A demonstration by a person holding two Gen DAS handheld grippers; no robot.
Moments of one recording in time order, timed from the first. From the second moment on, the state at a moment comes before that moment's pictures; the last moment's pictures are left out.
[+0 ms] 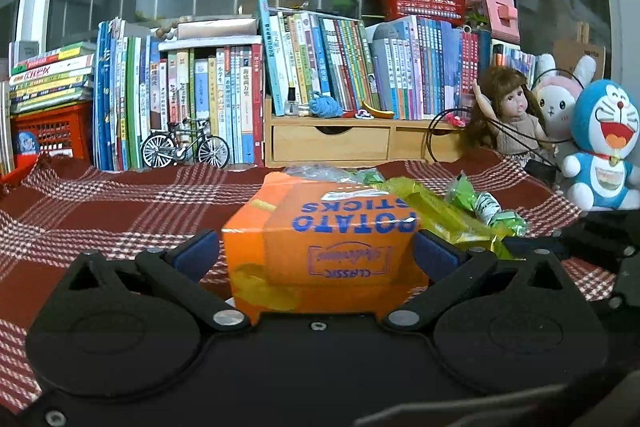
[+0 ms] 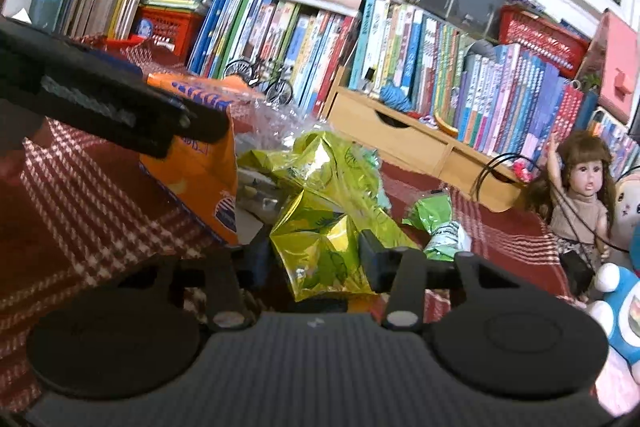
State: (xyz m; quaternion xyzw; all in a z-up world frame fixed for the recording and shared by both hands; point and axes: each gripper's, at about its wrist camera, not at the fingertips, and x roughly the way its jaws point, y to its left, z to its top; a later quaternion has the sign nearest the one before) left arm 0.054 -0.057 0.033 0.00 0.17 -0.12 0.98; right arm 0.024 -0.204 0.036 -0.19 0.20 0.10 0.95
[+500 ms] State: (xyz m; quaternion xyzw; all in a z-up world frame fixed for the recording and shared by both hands) left arm 0.042 -0.083 0.027 0.08 0.12 -0.10 0.98; right arm 0.005 -0.230 0.044 -0.17 0.17 0.07 0.97
